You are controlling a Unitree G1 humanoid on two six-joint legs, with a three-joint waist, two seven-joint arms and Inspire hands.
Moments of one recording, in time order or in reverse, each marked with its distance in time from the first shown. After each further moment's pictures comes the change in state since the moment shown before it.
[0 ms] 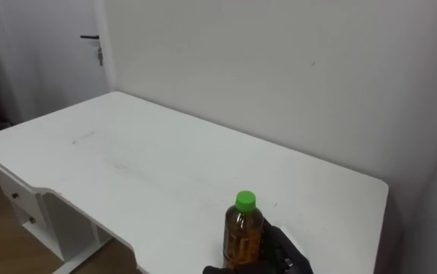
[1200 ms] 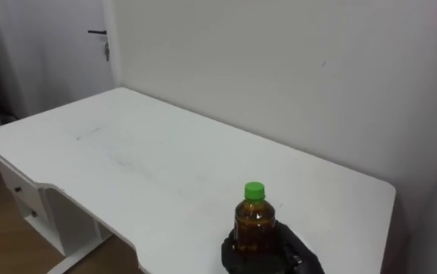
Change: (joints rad) left arm 0.001 0.002 0.117 -0.007 -0.071 -0.037 -0.007; right arm 0.032 -0.087 -0.066 -0.218 0.027 0.044 0.058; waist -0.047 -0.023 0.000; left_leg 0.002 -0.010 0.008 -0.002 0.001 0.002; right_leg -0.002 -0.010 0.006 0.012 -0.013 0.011
